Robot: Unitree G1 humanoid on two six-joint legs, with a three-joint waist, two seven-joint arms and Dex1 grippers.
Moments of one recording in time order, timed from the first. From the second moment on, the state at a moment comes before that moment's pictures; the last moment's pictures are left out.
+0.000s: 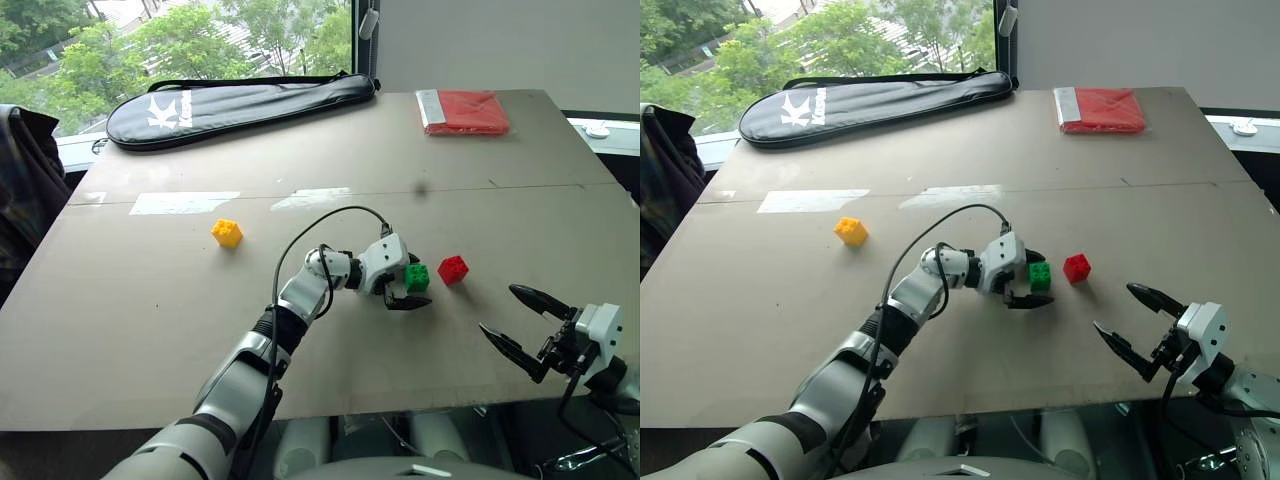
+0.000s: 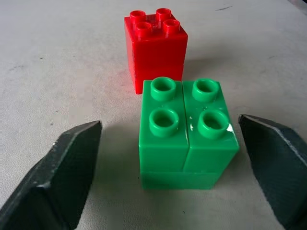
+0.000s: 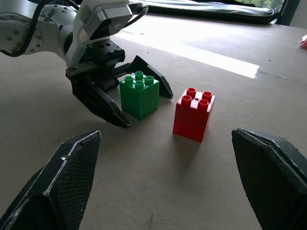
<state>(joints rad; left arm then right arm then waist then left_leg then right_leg) -0.68 0.16 -0.39 0.57 -0.04 0.01 -1.03 0.37 -0.56 -0.28 -0.26 0.53 -0.09 0.95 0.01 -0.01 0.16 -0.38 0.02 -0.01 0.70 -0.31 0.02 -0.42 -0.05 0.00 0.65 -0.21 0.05</state>
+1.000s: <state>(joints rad) 0.12 0.37 0.26 -0.30 -0.23 0.24 -0.53 0.24 -0.59 -0.22 -0.29 0.59 0.01 1.06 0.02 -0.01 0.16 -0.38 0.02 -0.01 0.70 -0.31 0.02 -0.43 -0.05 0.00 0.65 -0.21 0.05</state>
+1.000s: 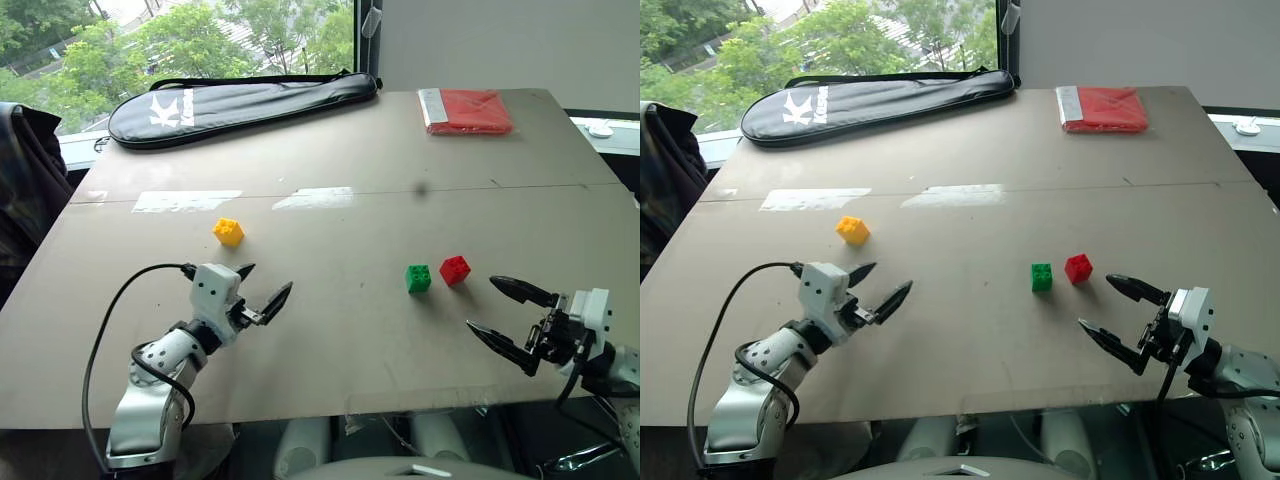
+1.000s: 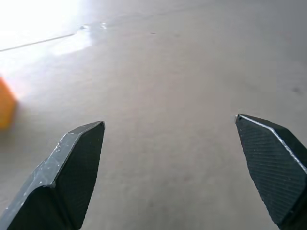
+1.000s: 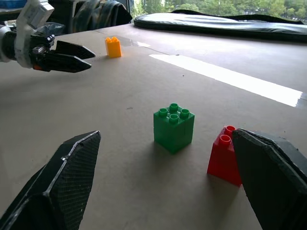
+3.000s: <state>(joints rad) -0.72 0.27 -0.26 0.79 -0.13 -0.31 -1.46 0.37 -0.54 -0.25 -0.31 0.58 -0.03 1.04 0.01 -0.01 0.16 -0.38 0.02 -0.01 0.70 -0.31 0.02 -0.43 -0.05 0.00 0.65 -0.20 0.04</state>
